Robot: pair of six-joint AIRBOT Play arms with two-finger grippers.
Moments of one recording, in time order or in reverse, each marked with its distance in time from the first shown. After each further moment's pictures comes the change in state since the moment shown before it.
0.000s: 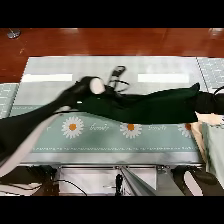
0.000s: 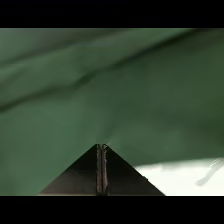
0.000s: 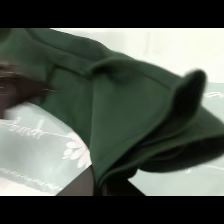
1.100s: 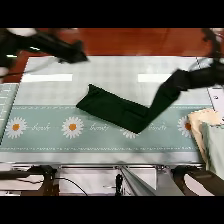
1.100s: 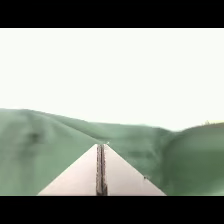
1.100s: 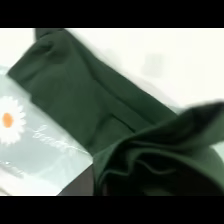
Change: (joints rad) left arm 0.611 0.143 0.336 -0.110 -0.402 -0.002; right arm 0.245 -0.401 0.276 0.023 -0.088 0.026
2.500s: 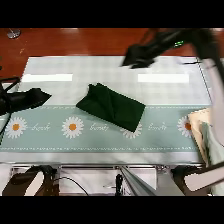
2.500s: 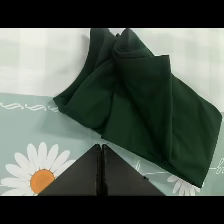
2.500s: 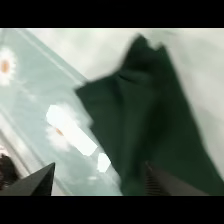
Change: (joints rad) left arm 0.223 0.788 -0.896 0.097 0.186 0.011; right arm 0.102 -0.606 0.678 0.111 0.209 0.012
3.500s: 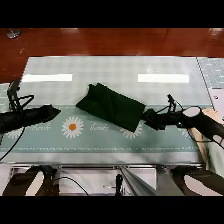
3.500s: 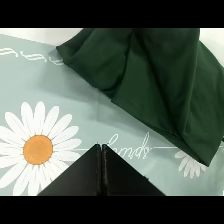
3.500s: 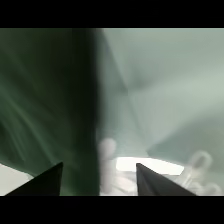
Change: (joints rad) left arm 0.000 0.066 -0.241 -0.072 0.045 0.029; right arm -0.083 0.486 -1.448 0.275 -0.755 -0.033
